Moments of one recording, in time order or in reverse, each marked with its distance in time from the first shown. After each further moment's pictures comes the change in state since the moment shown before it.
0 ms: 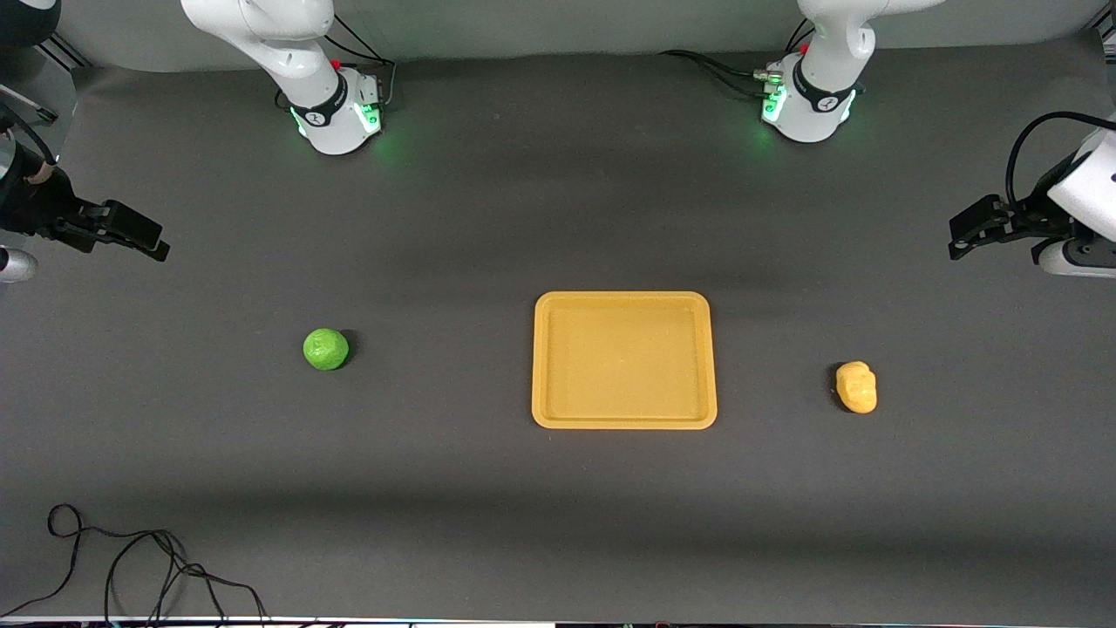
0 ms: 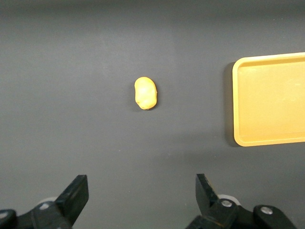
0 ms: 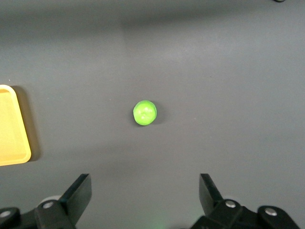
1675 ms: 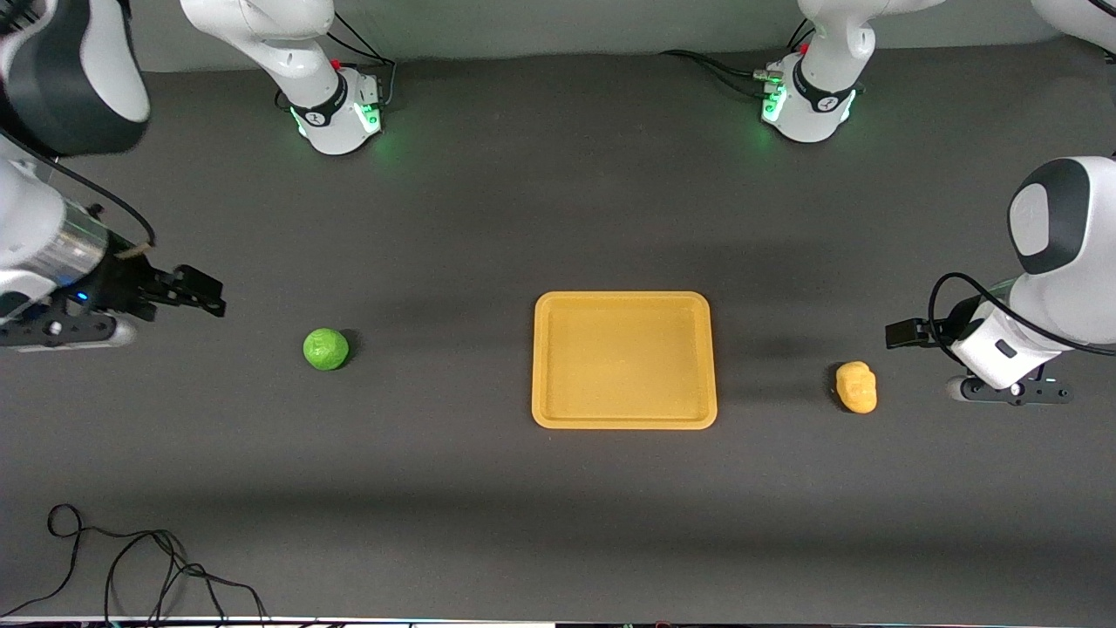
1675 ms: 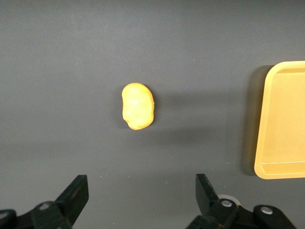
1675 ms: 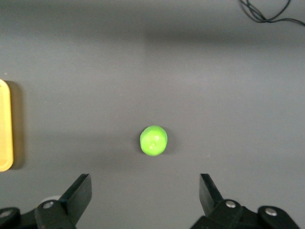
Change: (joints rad) left arm -0.006 0.319 -0.005 0.005 0.005 0.183 -0.057; right arm 0.028 0.080 0.005 -0.202 0.003 0.332 -0.140
